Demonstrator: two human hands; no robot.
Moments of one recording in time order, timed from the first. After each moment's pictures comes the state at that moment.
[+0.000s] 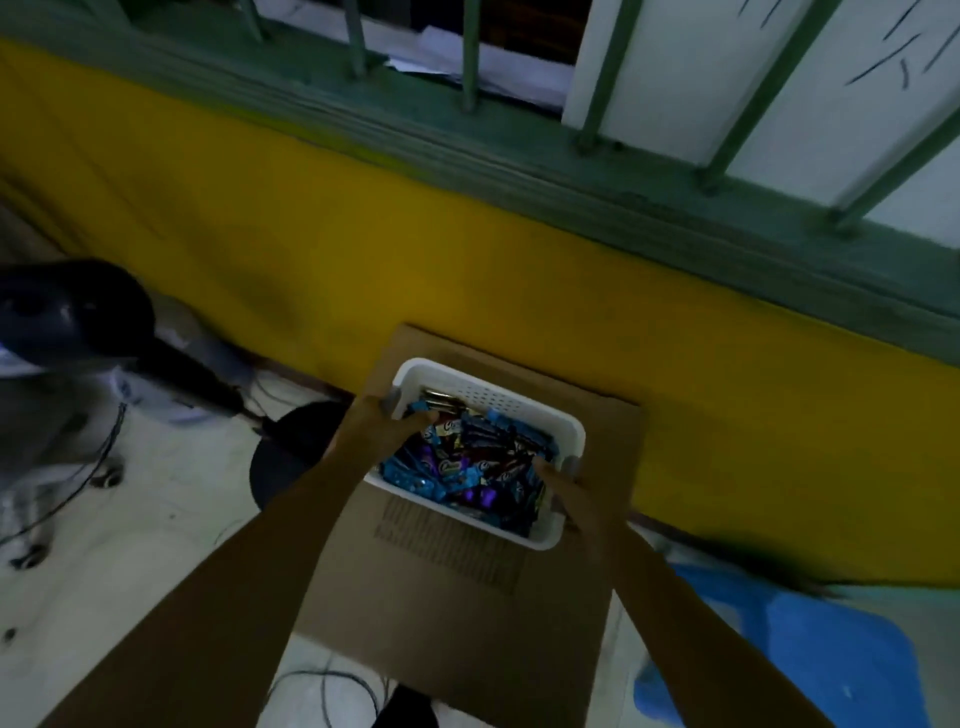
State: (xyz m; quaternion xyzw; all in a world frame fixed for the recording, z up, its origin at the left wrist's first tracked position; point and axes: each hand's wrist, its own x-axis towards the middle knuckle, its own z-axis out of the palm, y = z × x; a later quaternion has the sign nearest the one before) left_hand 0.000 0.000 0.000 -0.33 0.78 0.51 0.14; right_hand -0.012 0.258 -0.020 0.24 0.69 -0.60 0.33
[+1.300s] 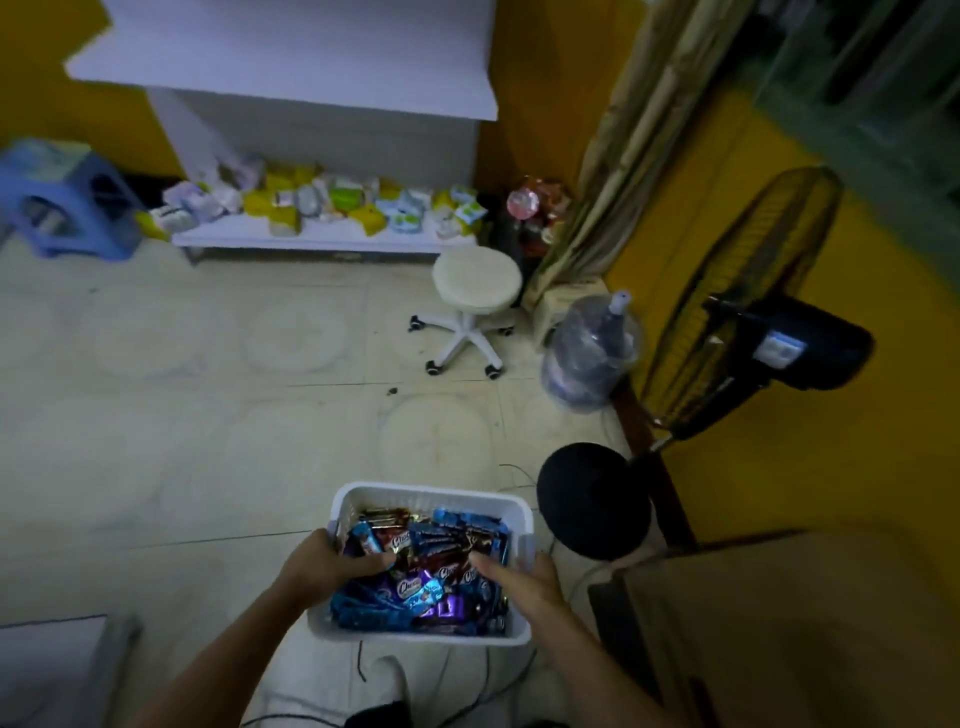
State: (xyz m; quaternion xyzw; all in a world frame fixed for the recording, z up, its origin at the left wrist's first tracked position) left_hand 0.671 -0.122 0.000 -0.66 0.49 0.57 -0.05; right_hand 0.430 -0.060 -0.009 -0.15 0.78 -0.26 0.55
